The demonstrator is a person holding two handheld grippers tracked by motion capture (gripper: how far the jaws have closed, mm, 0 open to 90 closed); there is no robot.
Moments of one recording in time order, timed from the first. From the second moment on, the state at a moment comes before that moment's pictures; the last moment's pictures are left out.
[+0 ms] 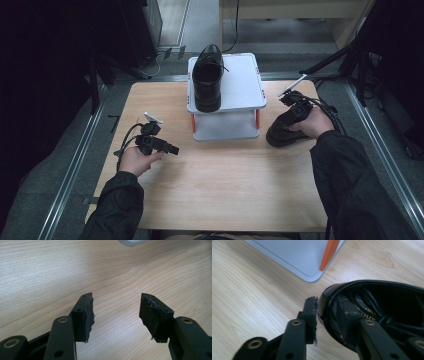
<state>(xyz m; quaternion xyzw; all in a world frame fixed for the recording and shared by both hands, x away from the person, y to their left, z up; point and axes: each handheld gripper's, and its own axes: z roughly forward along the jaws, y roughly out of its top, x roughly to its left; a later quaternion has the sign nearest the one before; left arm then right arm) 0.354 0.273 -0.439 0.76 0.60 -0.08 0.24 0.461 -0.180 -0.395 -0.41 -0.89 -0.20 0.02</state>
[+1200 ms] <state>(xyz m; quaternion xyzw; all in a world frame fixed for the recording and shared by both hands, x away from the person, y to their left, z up) 0.355 0.271 -0.439 0.75 0.61 -0.07 0.24 0.405 -0.246 -0.391 -0.32 -0.93 -0.17 0.07</state>
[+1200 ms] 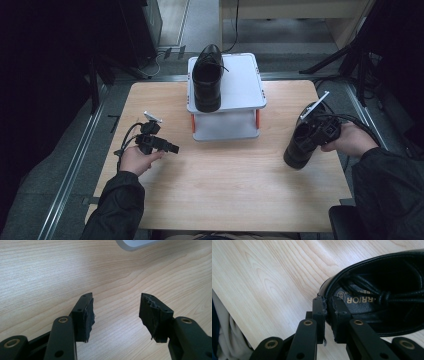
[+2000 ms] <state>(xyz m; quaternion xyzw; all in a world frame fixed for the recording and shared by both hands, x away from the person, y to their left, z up) 0.358 0.269 -0.441 0.76 0.60 -0.08 0.24 0.428 -0.283 -0.377 -0.52 -0.84 -0.17 0.00</state>
